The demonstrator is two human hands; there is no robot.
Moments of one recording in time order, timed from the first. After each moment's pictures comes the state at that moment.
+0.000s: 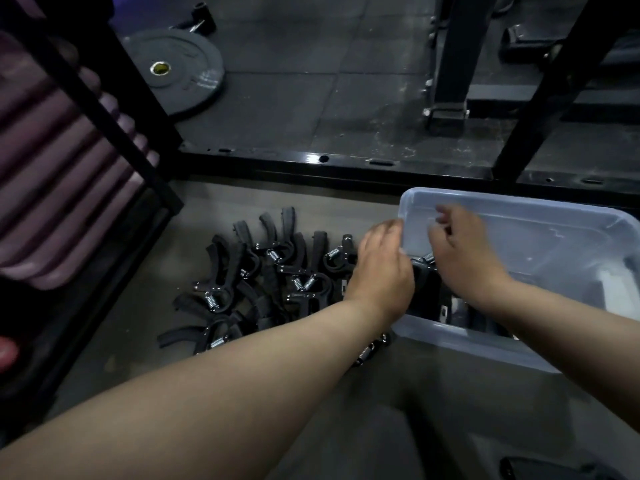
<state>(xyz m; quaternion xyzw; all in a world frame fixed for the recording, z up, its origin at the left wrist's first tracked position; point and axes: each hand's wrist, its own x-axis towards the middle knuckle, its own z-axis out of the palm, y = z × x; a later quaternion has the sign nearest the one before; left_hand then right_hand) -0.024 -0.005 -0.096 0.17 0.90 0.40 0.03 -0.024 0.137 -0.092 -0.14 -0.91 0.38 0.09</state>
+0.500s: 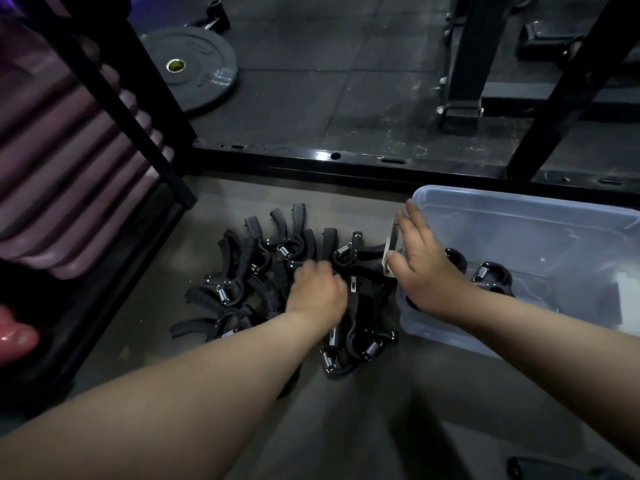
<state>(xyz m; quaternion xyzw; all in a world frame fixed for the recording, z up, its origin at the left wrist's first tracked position) -0.031 -0.094 -0.135 0.00 0.97 0.18 0.15 -0.015 0.091 -0.108 0.02 -0.94 0.35 0.00</state>
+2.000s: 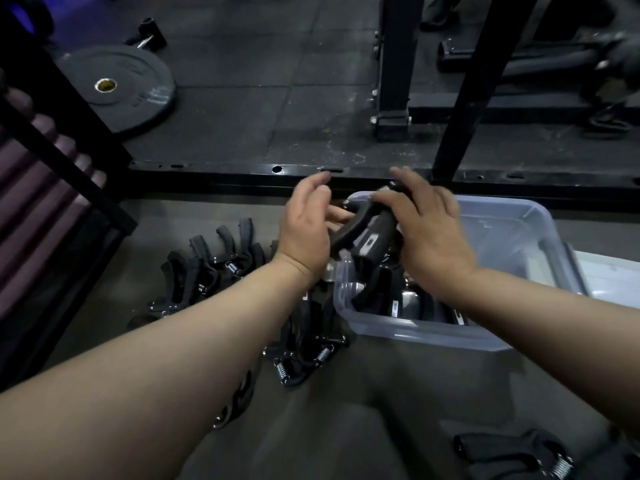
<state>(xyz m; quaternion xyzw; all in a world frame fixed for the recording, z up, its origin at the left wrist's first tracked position) -0.050 -0.004 -0.032 0.04 0.67 0.74 0.07 0.007 0.159 -0.044 0.04 -0.96 0.14 0.22</state>
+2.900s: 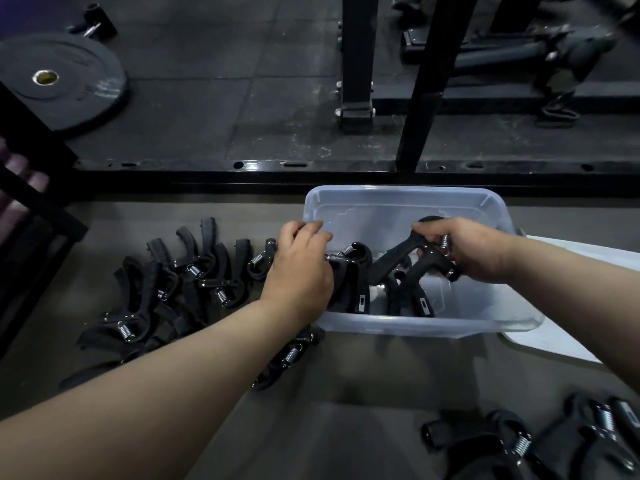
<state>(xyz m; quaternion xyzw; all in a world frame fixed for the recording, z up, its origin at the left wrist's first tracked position) -0.021 0.009 -0.091 0.26 0.94 0.24 0.01 0.024 0.268 -0.062 -0.28 -0.68 0.64 -0.21</state>
